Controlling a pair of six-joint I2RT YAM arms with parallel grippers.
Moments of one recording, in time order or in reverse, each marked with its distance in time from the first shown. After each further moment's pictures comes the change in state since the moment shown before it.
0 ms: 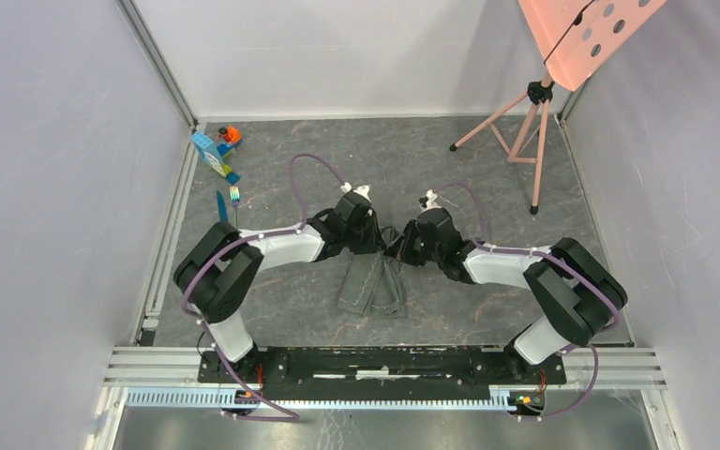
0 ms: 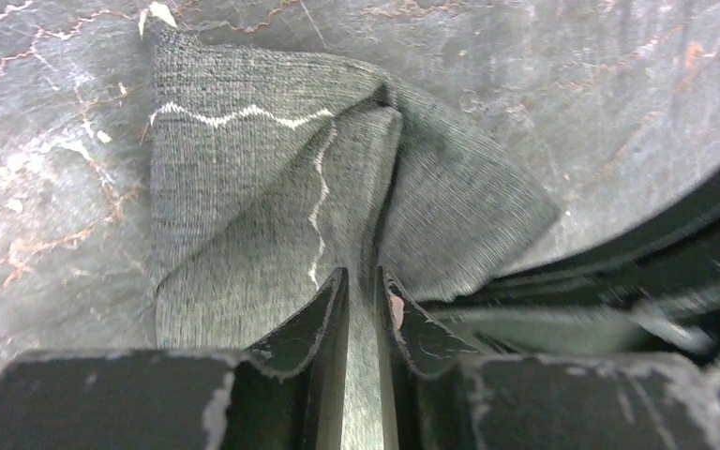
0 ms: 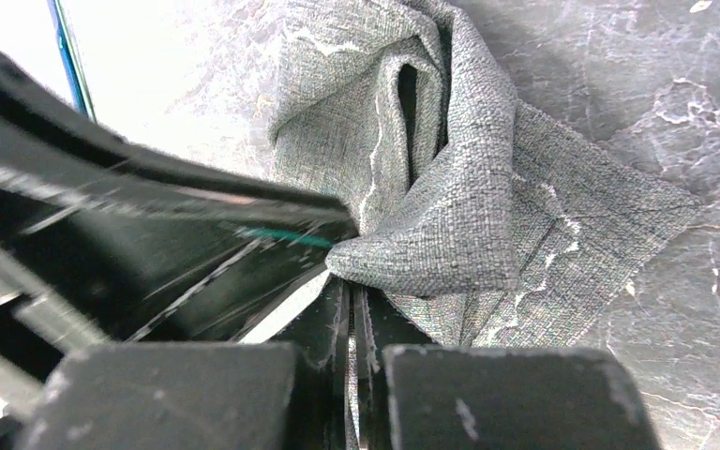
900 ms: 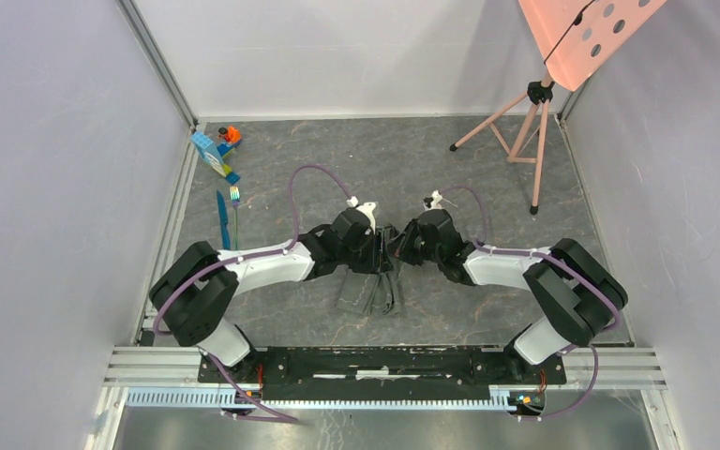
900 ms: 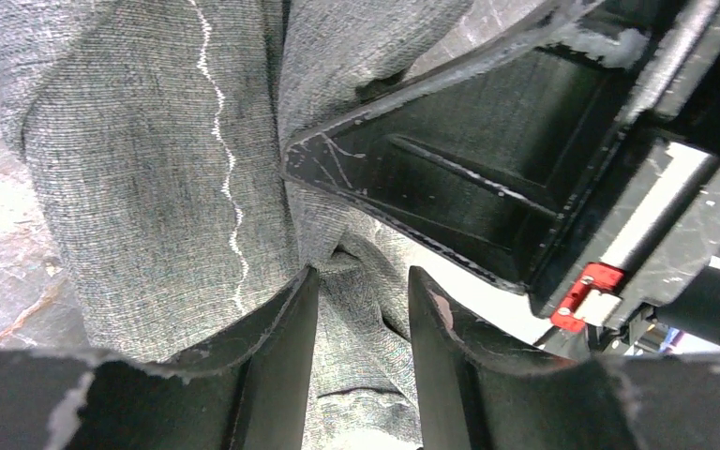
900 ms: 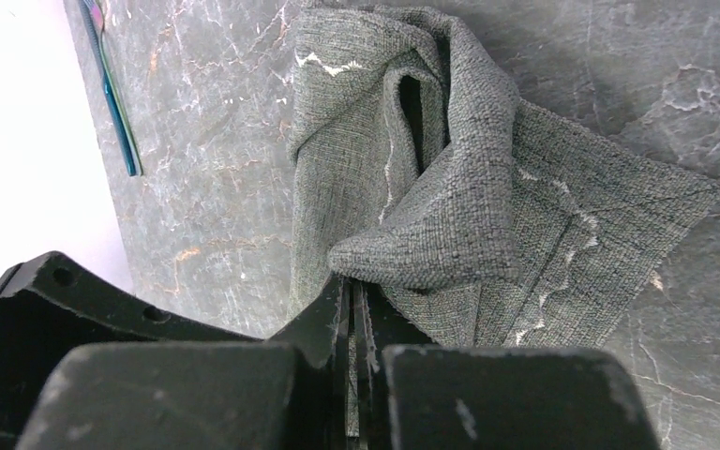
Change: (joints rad) left arm -0.094 -0.192 -0.116 -0.053 0.058 0.037; right arm 0.009 -0.001 -0.008 0.034 0.040 0.122
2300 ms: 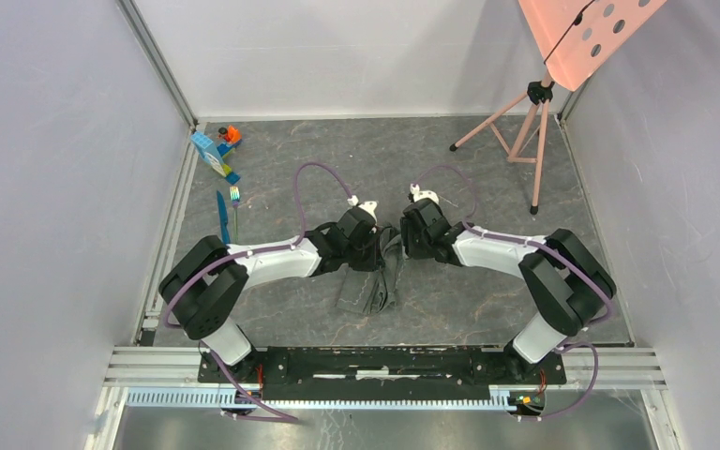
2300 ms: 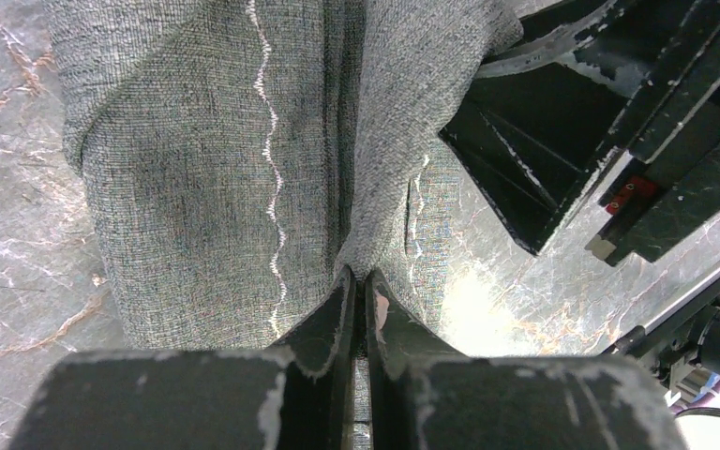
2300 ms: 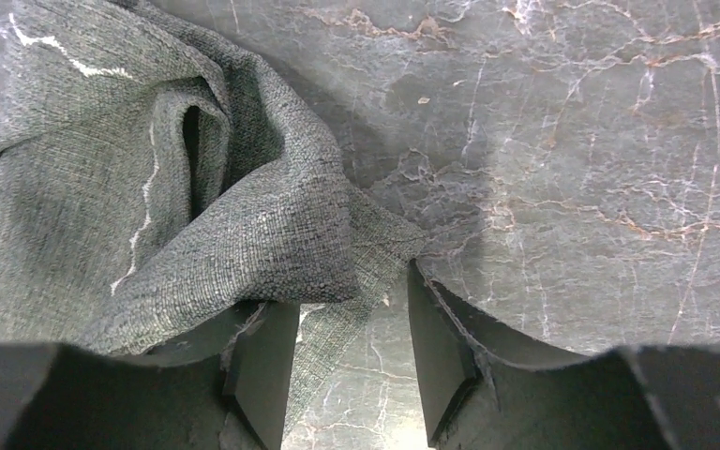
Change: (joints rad) left arm -0.001 0.060 0.047 -0.049 -0.094 0.000; right arm -0.010 0.056 0.201 -0.451 0.257 -0.532
